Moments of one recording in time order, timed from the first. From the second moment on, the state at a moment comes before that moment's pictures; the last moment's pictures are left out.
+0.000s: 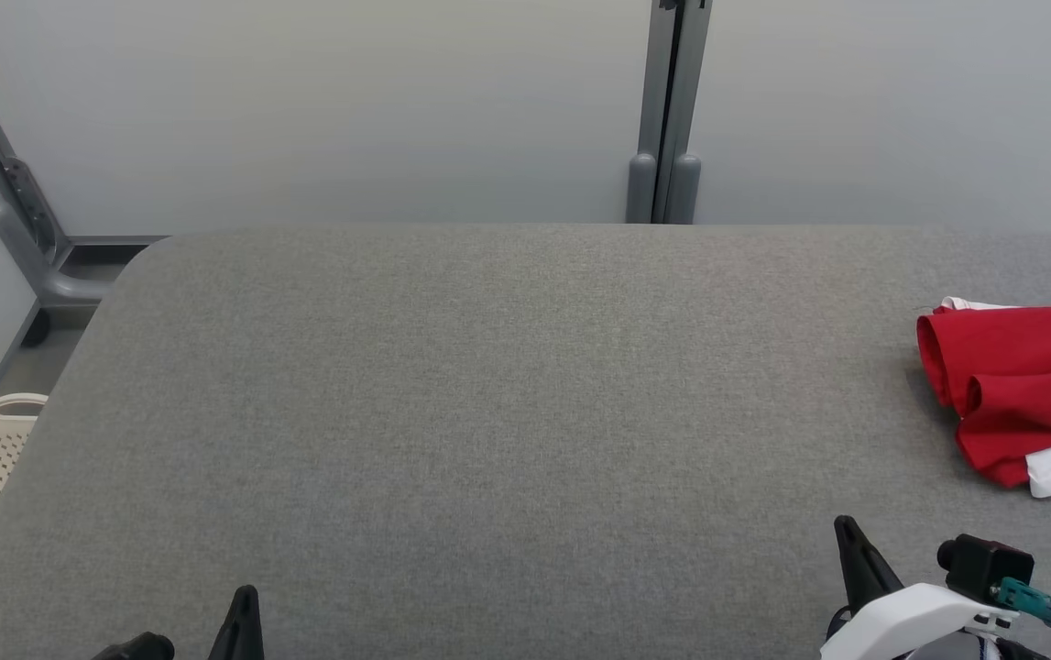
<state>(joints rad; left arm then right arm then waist) 0.12 0.32 -0.39 0.20 -0.82 0.20 -0.23 0.04 -0.04 0.02 0.33 0.44 0.13 -0.09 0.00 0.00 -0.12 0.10</state>
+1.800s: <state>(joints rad) -0.05 0.16 -0.22 0.26 -1.31 0.01 -0.06 0.07 -0.04 -0.17 0.17 1.16 0.13 0.05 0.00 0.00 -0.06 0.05</state>
